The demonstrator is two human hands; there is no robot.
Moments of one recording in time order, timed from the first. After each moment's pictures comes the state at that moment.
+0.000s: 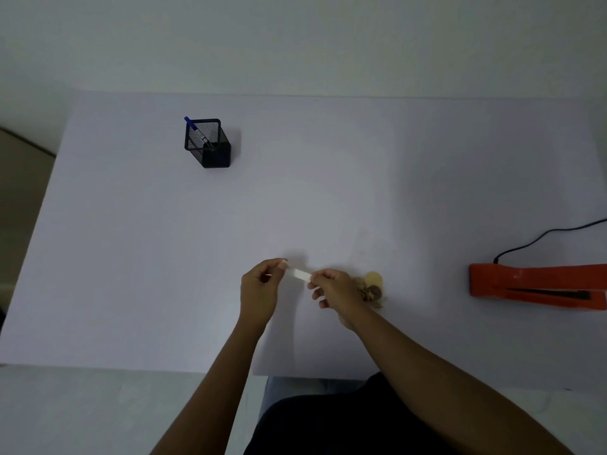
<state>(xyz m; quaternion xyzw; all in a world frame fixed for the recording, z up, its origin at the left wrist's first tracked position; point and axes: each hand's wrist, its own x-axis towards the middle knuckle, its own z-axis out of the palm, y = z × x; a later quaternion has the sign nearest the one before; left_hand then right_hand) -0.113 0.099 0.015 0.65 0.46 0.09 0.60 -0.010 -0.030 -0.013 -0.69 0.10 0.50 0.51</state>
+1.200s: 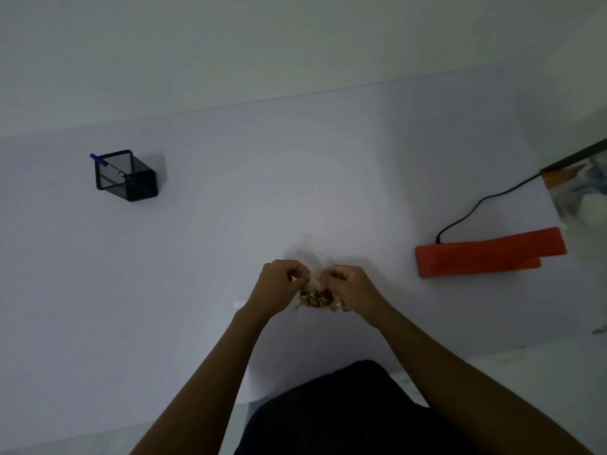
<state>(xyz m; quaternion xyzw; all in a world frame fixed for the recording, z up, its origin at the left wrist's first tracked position) 0.003 0.040 0.003 0.86 0.18 -0.14 0.46 0.066 -0.140 0.013 -0.74 0.04 0.43 0.52</state>
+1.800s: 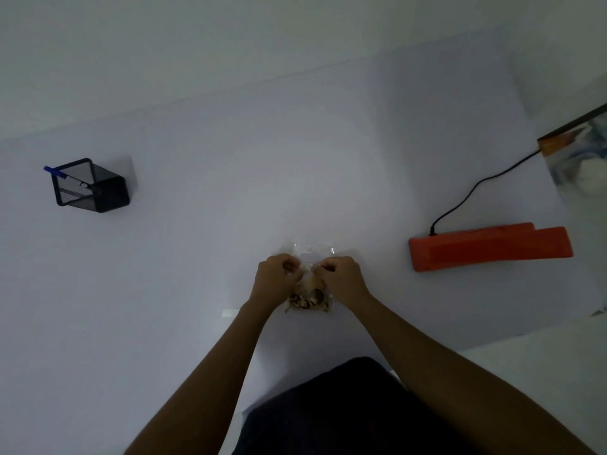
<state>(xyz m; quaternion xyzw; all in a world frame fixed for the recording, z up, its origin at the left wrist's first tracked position) 0.032 0.030 -0.043 0.84 0.26 -0.17 0.44 0.086 -0.133 -0.049 -0.85 0.02 0.33 0.41</state>
